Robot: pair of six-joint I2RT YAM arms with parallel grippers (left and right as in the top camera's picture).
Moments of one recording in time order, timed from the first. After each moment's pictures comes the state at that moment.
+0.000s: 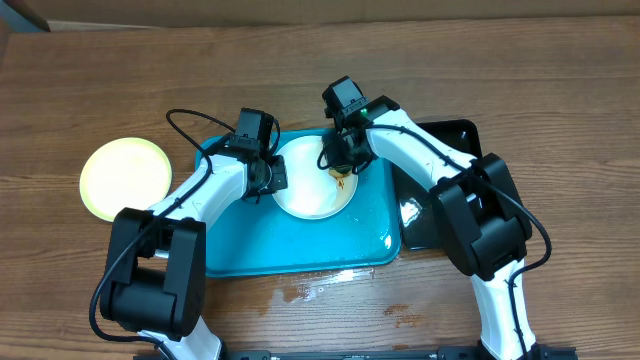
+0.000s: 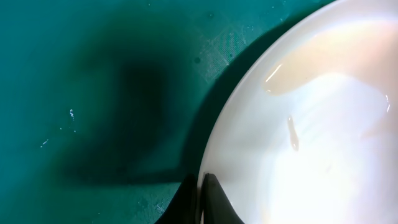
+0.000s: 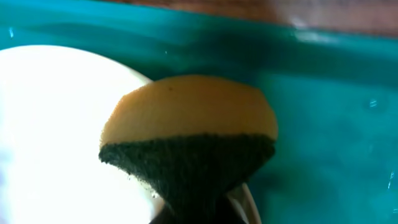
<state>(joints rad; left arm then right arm) -0.23 1.82 1.07 -0.52 0.02 -0.39 0.55 2.24 1.70 -0.79 -0.12 0.37</state>
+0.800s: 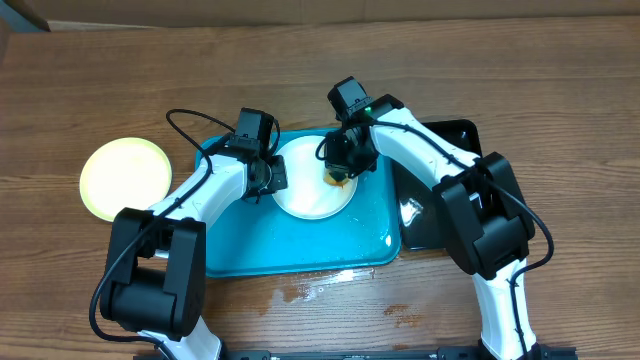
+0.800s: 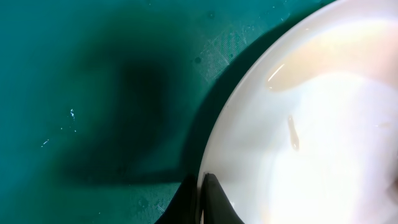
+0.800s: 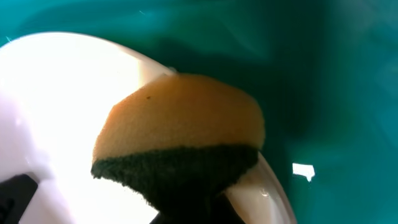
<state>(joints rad) -0.23 1.82 1.07 -0.52 0.02 -0.39 0.53 2.24 1.70 -0.83 -0.26 0.61</state>
